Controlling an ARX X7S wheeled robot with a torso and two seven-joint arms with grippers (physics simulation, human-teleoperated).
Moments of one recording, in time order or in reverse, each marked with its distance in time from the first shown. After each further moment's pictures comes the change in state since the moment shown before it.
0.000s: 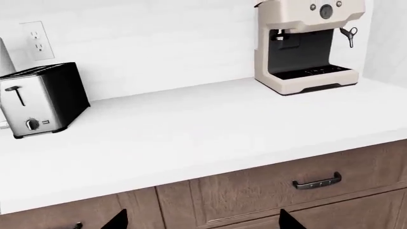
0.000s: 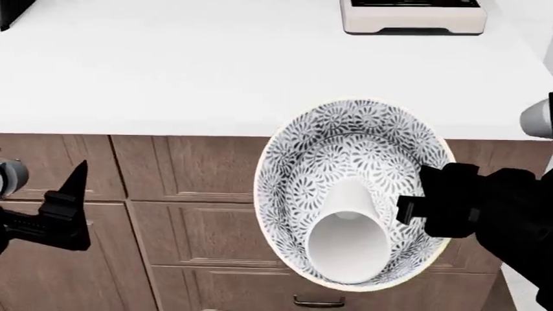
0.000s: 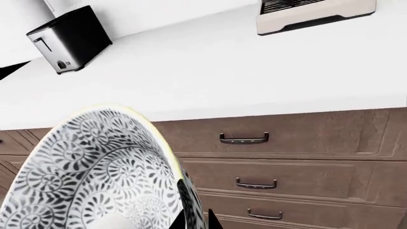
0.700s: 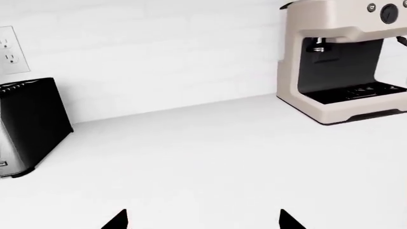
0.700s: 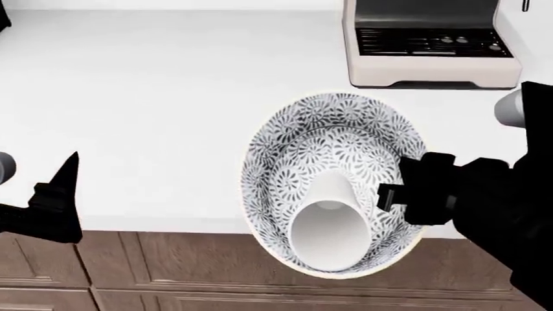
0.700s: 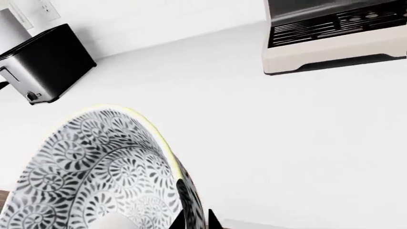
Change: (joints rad) left arm -0.014 -0.017 -0.019 0.007 -0.023 -0.004 -0.006; right arm 0.059 -0.061 -0.062 0.065 -0.056 -0.013 -0.046
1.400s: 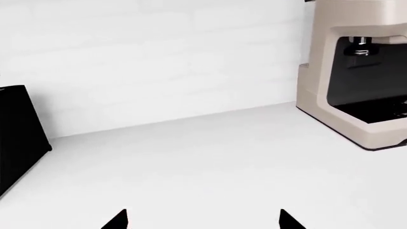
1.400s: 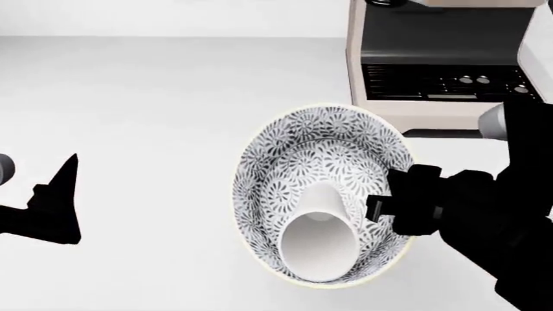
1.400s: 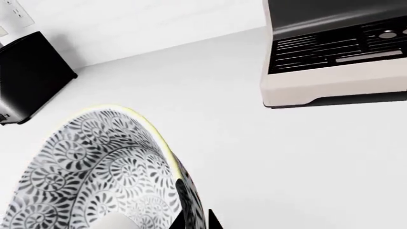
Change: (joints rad) left arm 0.009 -0.006 0.002 -0.010 0.003 0.015 0.008; right arm -0.030 -0.021 -0.020 0.003 -0.012 -0.021 -0.011
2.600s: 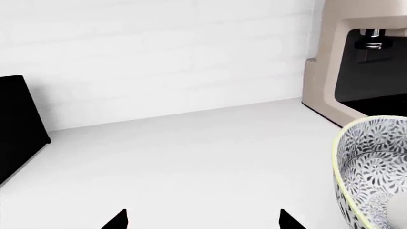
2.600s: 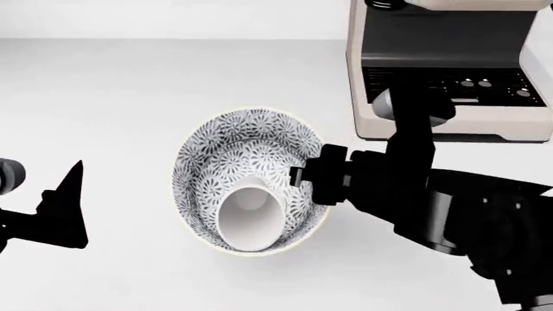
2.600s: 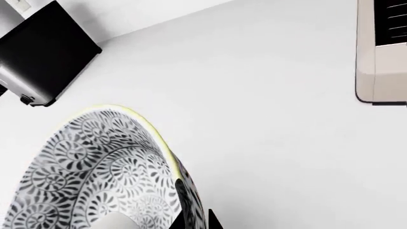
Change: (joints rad) left arm 0.020 0.022 0.023 -0.025 0.027 0.027 -0.012; right arm 0.288 -0.331 -0.316 0.602 -0.358 -0.113 -0.417
